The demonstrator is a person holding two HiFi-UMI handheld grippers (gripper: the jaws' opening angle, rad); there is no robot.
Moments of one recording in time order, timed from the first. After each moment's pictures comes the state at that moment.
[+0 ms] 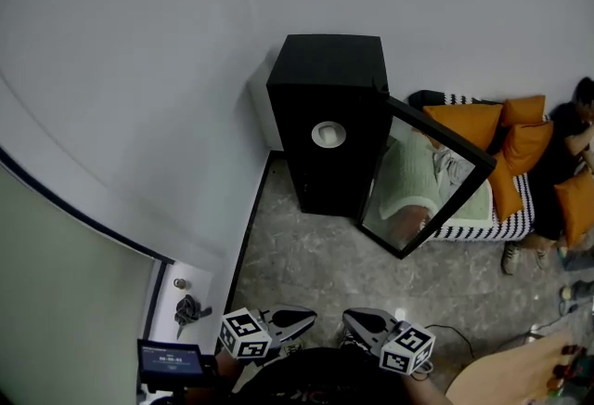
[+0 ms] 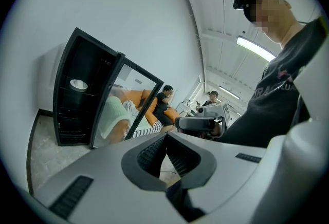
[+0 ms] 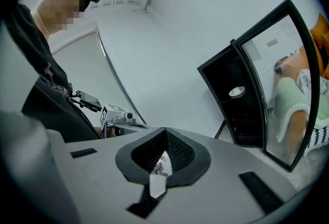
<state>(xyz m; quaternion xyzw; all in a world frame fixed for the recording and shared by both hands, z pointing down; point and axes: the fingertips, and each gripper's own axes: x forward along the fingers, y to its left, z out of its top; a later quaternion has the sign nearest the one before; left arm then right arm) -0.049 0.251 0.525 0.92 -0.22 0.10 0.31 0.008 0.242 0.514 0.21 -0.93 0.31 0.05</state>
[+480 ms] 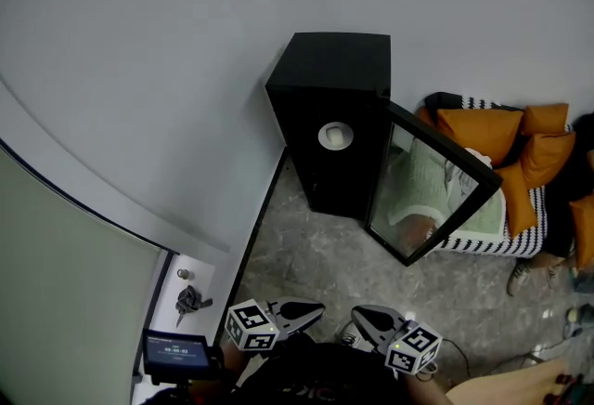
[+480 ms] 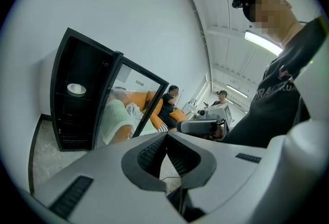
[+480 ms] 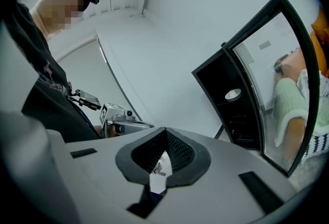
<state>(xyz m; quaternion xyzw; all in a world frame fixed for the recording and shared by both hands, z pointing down) 0.018 0.195 0.521 0.91 -0.25 0.11 0.30 0.078 0.190 0.520 0.18 -0.93 0.32 0.03</state>
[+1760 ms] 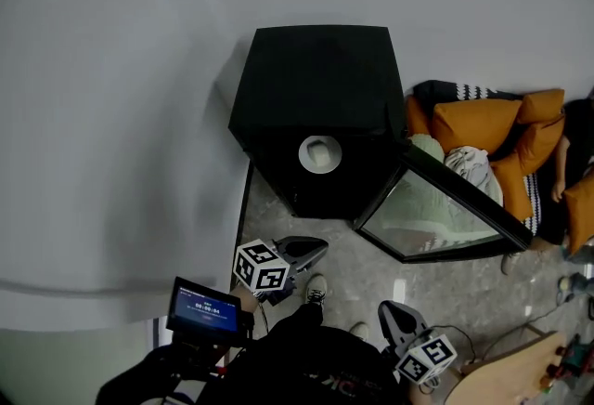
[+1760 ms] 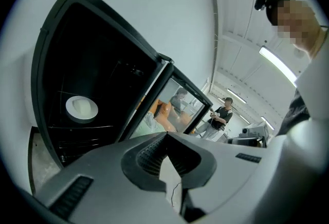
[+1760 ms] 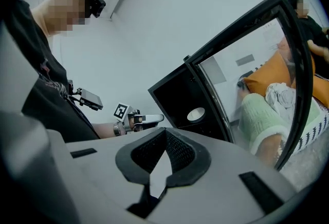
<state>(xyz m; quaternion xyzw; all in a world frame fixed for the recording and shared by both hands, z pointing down) -0.071 -0.139 0.575 0.91 -0.21 0.12 0.35 0.051 -0.007 0.530 0.41 -0.84 0.36 0.01</state>
